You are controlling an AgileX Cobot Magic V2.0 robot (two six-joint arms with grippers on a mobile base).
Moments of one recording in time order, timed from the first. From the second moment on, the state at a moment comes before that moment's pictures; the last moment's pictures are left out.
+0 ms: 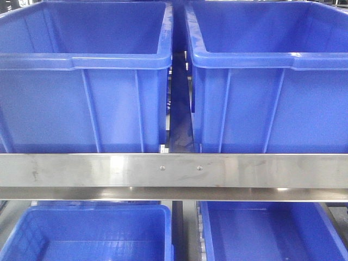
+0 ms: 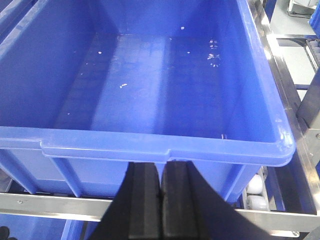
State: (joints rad) left arm -0.22 0.76 -0.46 -0.13 -0.03 -0.10; right arm 0.14 0.57 -0.49 -0.22 0.26 0.29
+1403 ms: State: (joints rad) left arm -0.22 0.76 -0.46 -0.13 -0.03 -0.10; right arm 0.14 0.57 -0.49 -0.22 0.26 0.29
